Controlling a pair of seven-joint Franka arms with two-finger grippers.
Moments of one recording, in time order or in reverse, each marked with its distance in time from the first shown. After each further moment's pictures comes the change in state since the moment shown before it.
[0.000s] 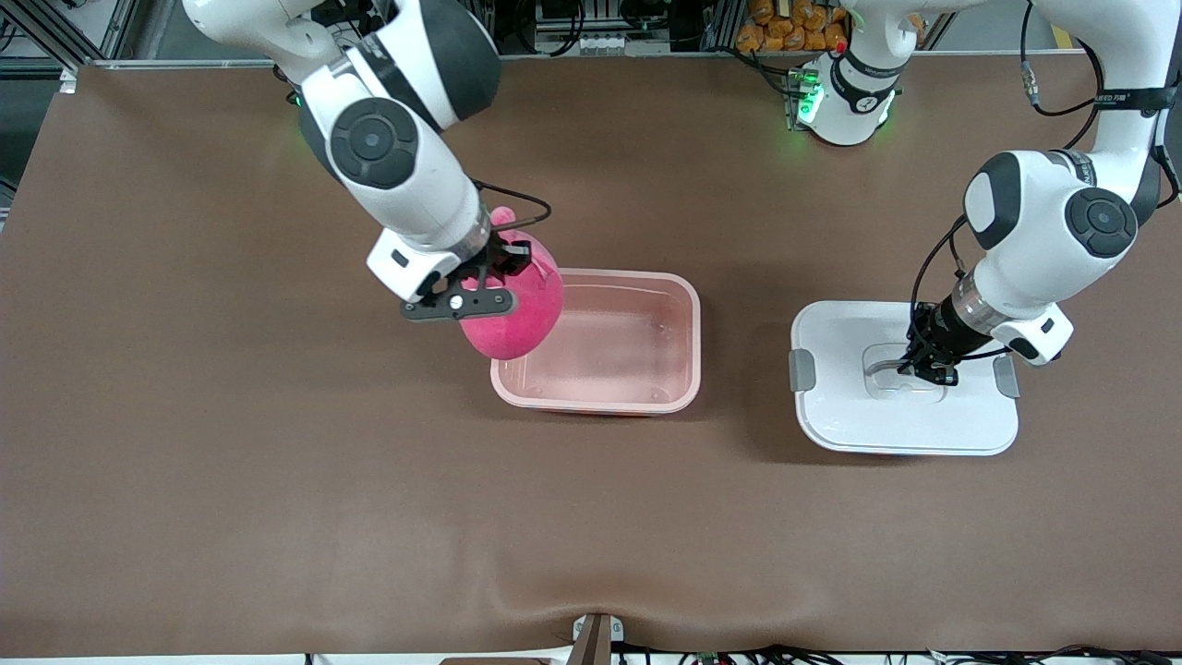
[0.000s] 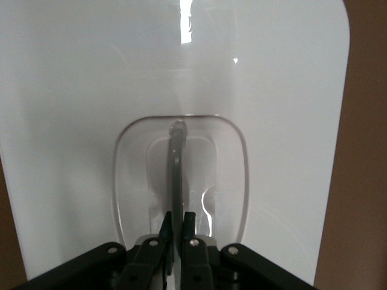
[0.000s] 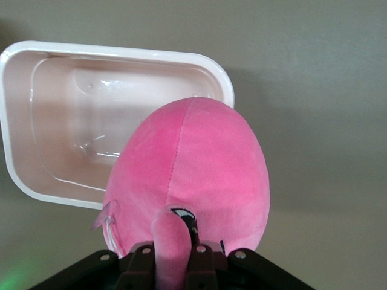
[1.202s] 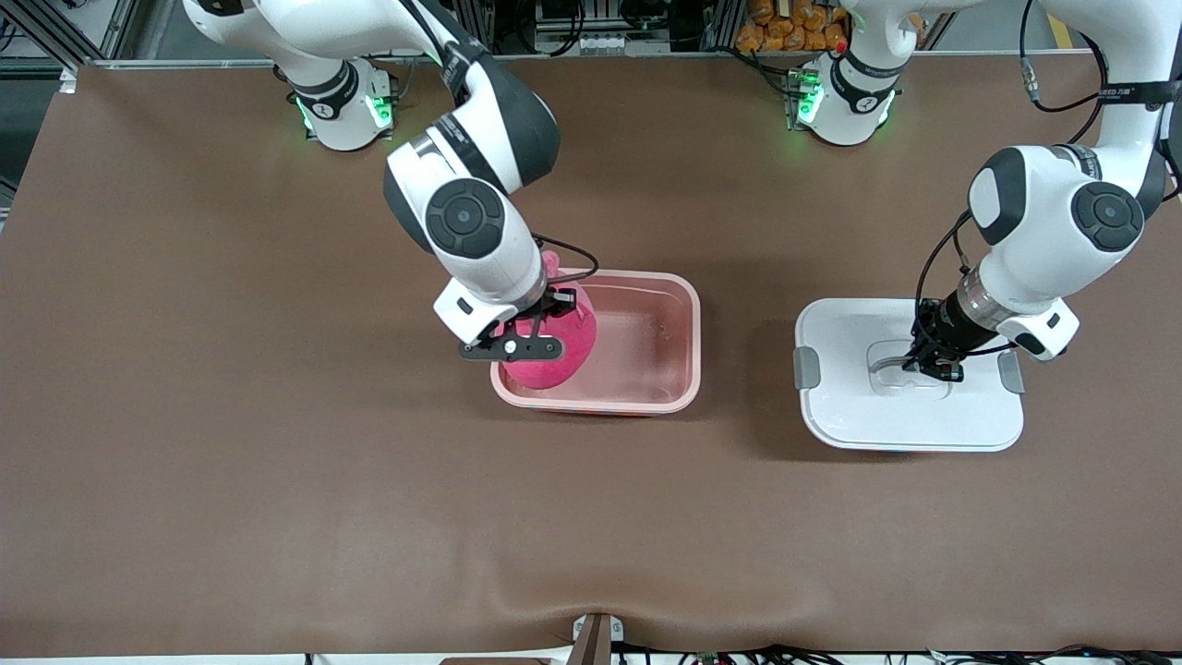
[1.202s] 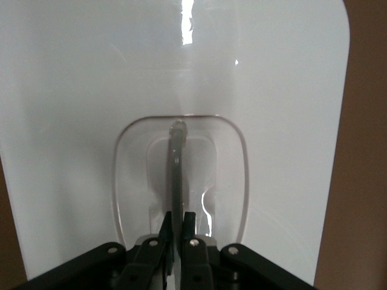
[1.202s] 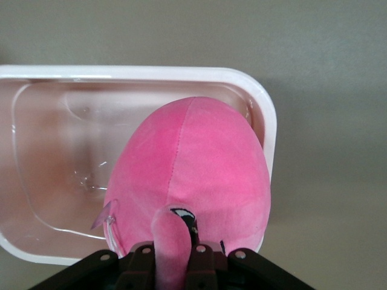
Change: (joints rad) left arm 0.011 -0.021 0.000 -0.019 0.000 0.000 0.000; right arm 0.035 0.192 -0.001 0.101 0.000 0.082 0.092
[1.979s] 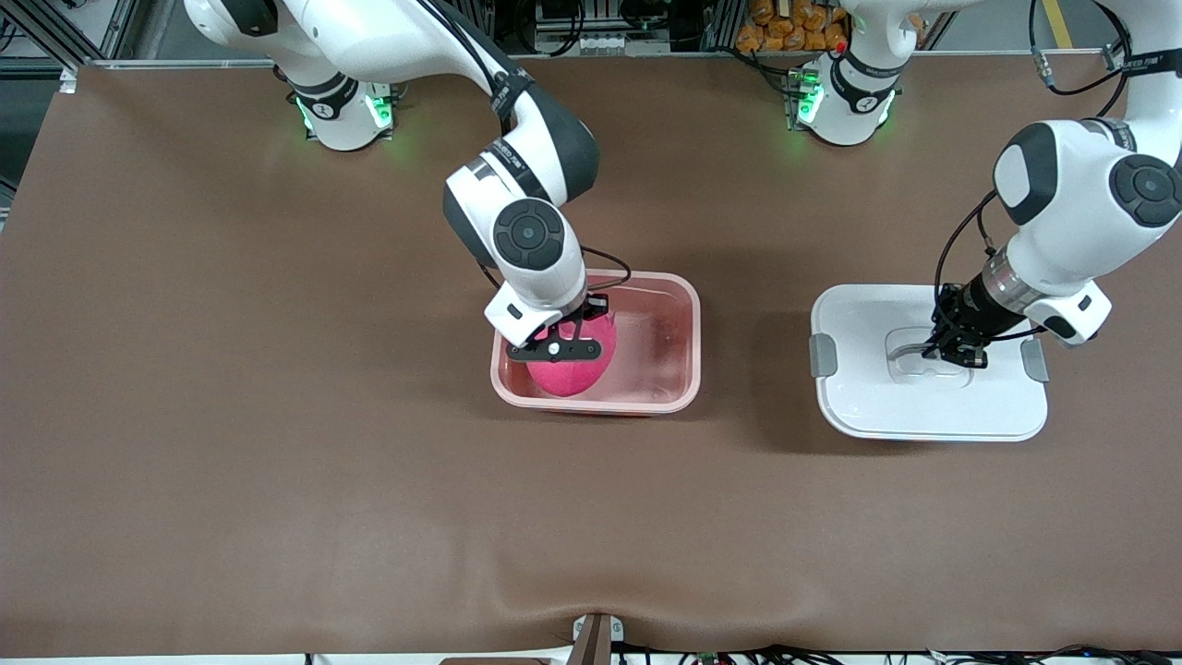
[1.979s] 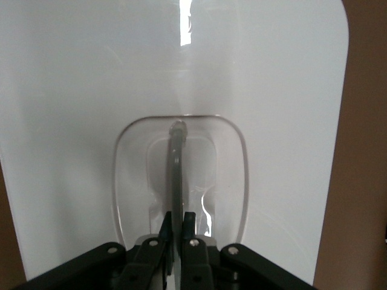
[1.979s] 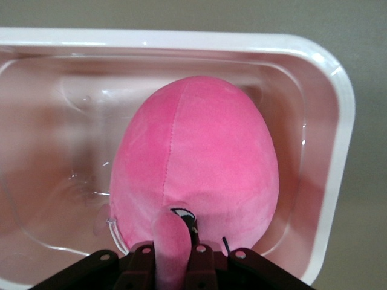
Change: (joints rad) left arm 0.028 -0.074 -0.004 0.001 0.000 -0.077 0.029; right arm 0.060 0.091 -0.001 0.001 0.000 0.082 0.042
